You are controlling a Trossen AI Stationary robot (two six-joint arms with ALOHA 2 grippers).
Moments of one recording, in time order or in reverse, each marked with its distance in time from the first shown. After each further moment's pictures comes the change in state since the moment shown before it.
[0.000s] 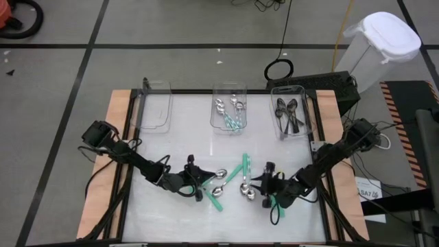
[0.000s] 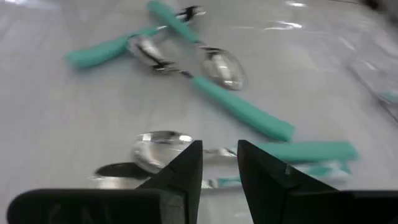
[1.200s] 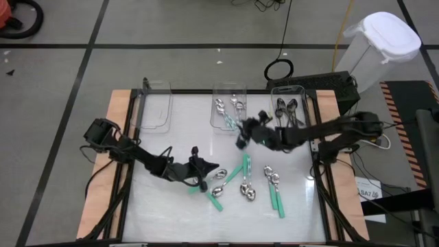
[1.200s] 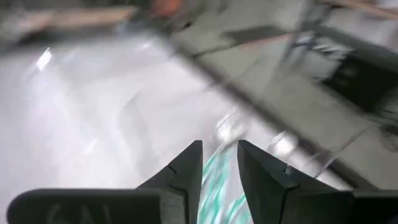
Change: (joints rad) left arm 0.118 0.000 0.000 0.033 0.097 0.115; right arm -0.671 -0.108 0.215 -0.092 -0.055 -0.244
